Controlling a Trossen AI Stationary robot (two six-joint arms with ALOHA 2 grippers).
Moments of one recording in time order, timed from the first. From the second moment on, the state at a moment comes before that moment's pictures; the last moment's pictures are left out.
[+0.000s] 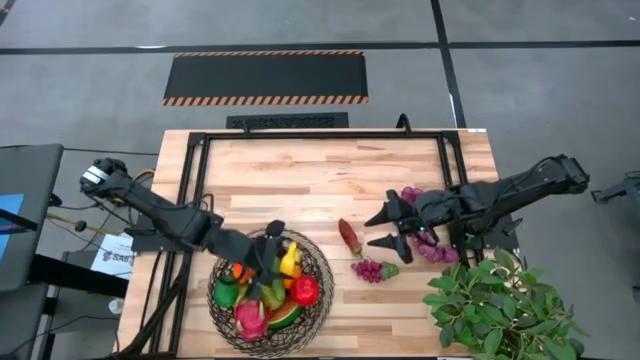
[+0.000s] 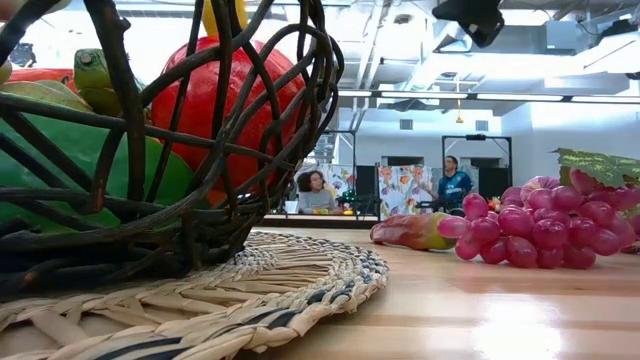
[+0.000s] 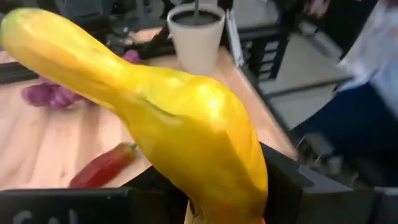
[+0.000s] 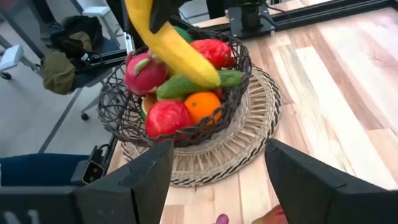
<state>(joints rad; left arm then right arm) -0.46 1.28 0.99 -0.16 -0.17 -0.08 0.26 1.04 0.85 -0.22 0.08 0.34</state>
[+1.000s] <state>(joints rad) -0.60 1.40 1.08 -0.34 -0.28 0.03 0.25 1.31 0.85 -0.45 0.13 0.49</state>
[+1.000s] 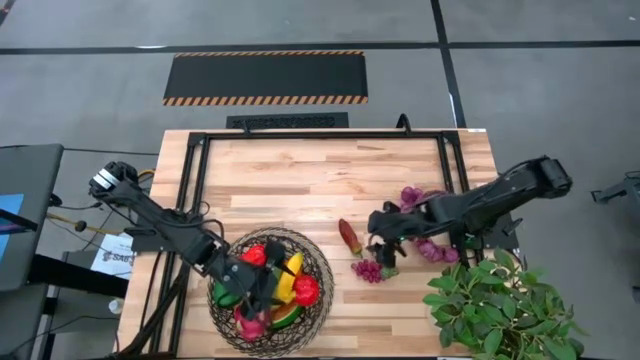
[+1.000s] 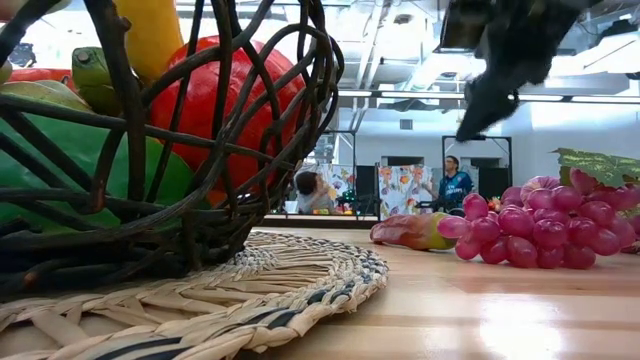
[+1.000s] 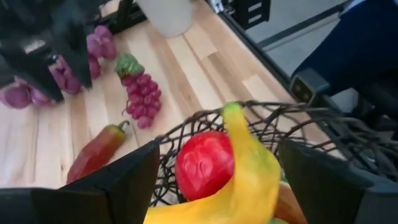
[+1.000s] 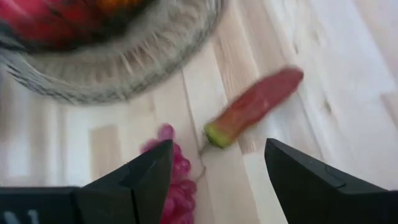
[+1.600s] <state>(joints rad) -0.63 1.40 1.22 -0.45 -0.44 -0.05 0.10 1.60 0.85 -0.27 0.13 0.50</state>
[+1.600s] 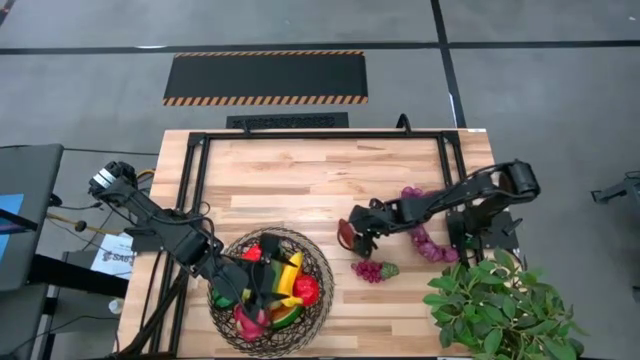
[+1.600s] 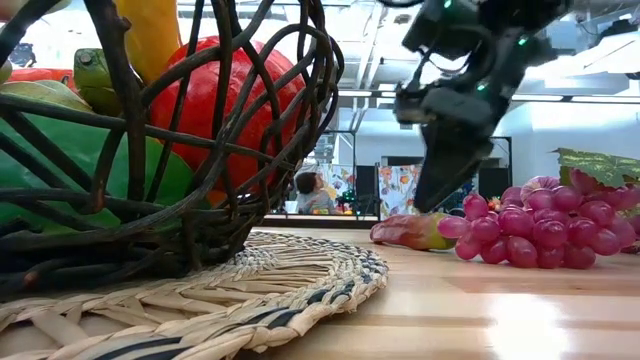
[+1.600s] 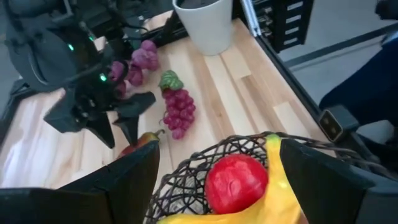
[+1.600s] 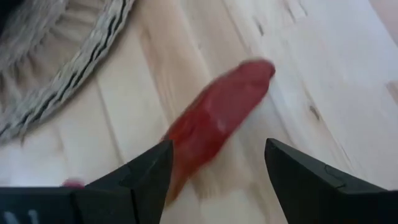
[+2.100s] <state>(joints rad) -0.63 1.40 1.22 -0.45 -0.52 -0.11 0.10 1.74 0.85 -0.17 0.08 0.56</state>
